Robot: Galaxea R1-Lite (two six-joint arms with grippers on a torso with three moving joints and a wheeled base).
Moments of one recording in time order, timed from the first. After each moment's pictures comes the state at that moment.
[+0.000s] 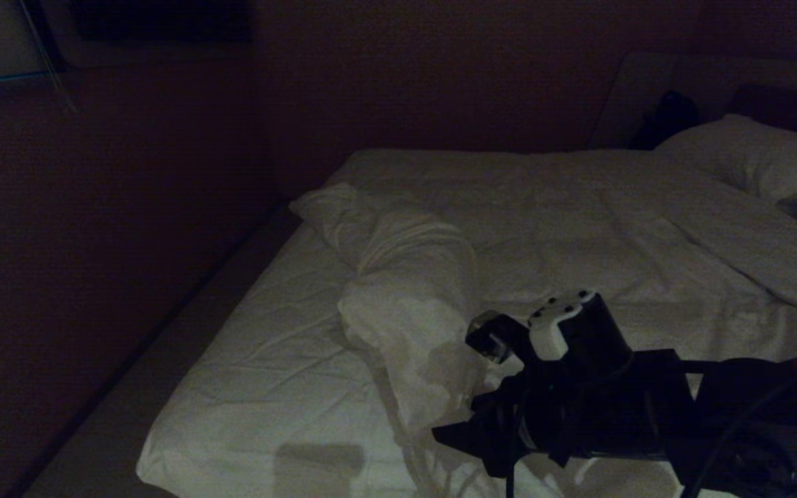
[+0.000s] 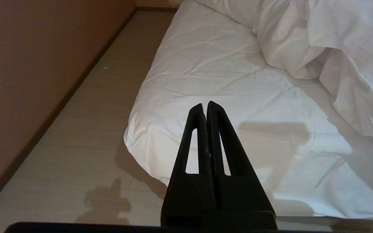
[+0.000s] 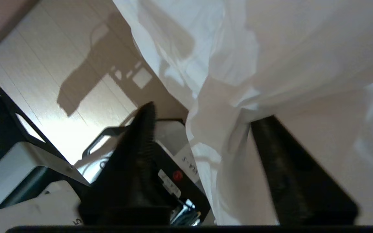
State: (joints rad) left arm 0.00 0.00 -0.02 0.05 0.01 -0.03; right arm 0.76 1.78 -0.84 -0.27 0.15 0.12
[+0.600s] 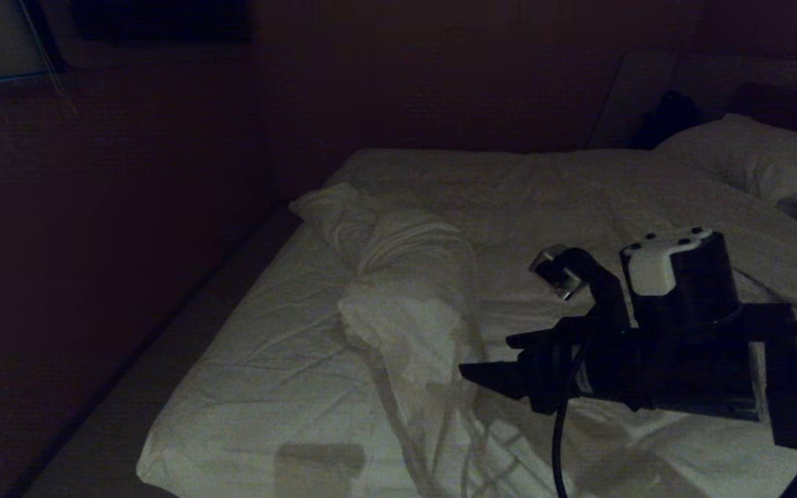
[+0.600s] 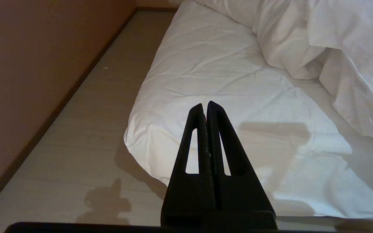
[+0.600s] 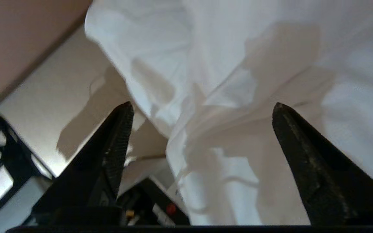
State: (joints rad) left arm 0.00 0.00 -0.02 0.05 0.01 -0.03; right arm 0.65 1.61 -0.85 -0.27 0.15 0.12
